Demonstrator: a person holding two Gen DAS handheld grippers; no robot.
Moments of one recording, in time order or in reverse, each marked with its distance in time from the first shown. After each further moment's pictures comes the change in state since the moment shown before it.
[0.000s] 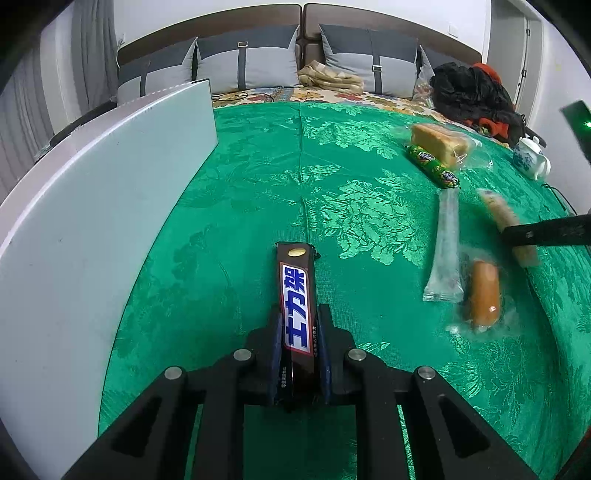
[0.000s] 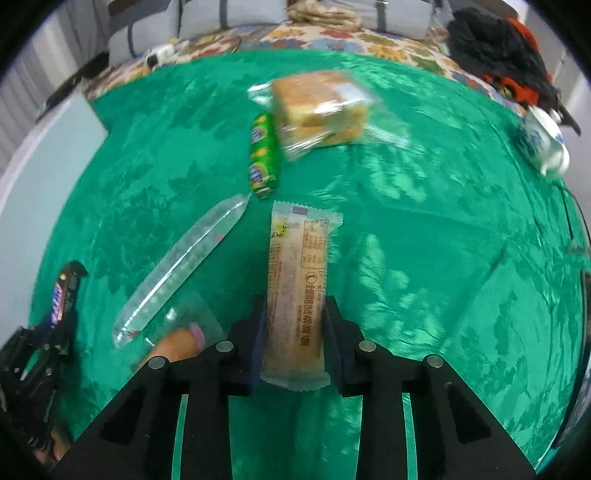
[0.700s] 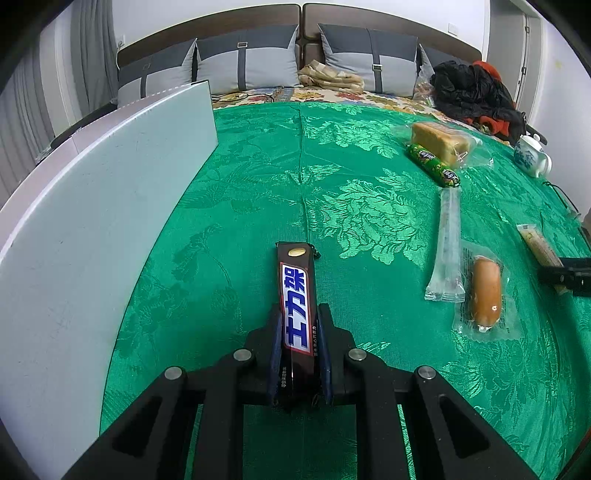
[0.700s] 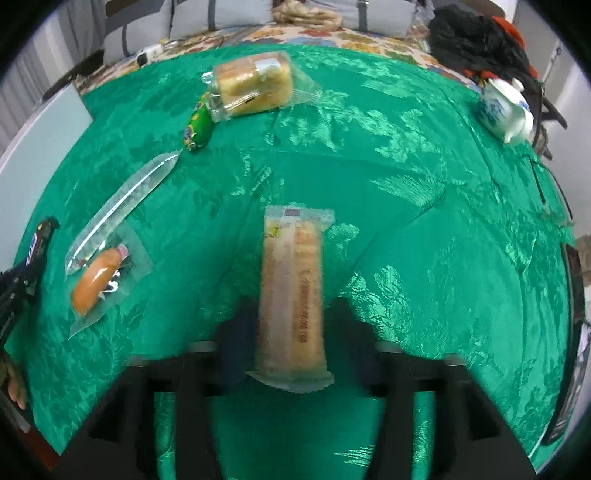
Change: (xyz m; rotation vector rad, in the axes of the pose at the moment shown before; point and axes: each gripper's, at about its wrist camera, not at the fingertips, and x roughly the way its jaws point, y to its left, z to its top) left arm 0.000 -0.001 0.000 0.004 0.000 0.007; right arm -0.005 -0.052 -0.049 -0.013 -0.012 -0.042
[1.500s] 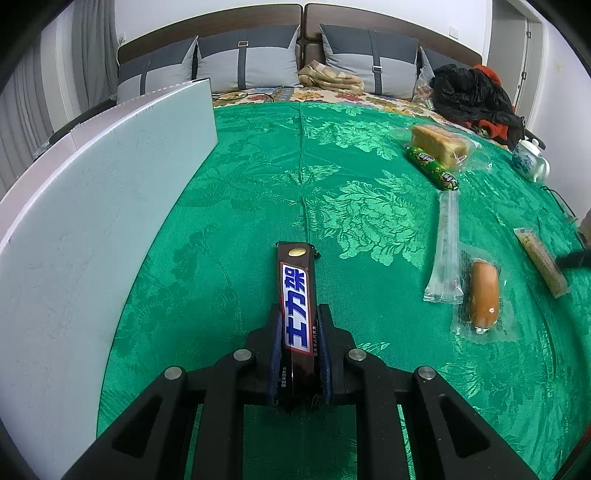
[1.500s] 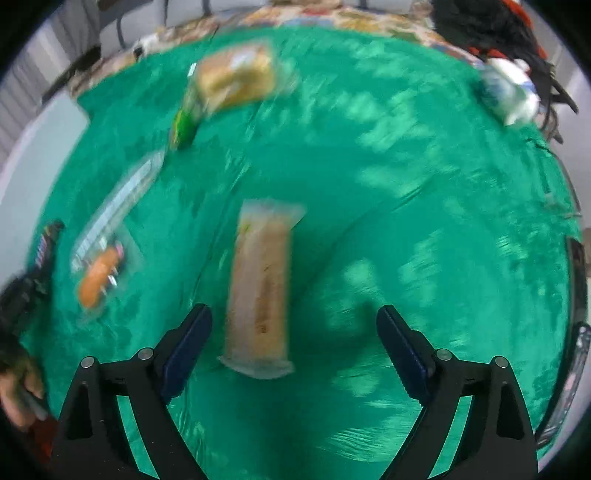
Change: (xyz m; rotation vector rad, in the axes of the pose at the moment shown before) left arm 0.000 0.004 0.000 -0.016 0.000 -0.021; right arm -0.018 -0.037 0.025 0.029 0.079 0.056
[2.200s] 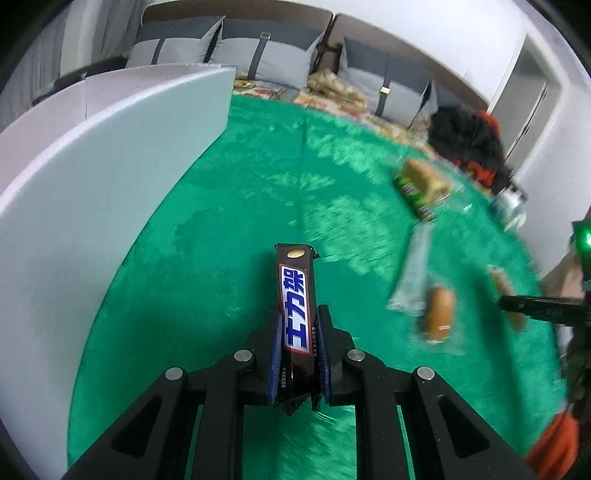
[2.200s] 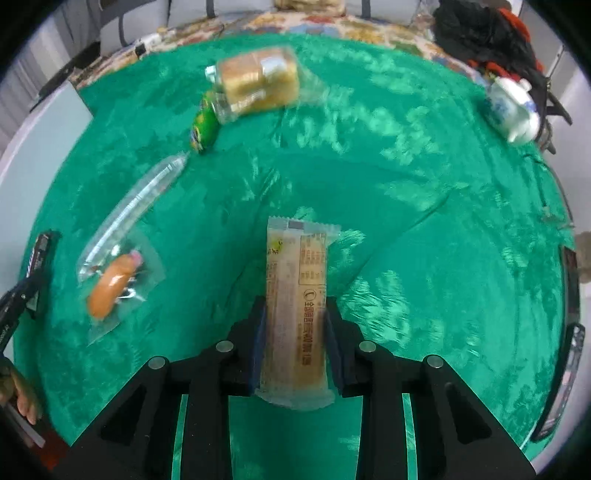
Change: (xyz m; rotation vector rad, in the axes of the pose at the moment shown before) left arm -0.030 0.024 -0.005 -0.208 -0.018 -0.187; right arm -0.001 0.047 -0.002 -0.033 -0.024 -0.047
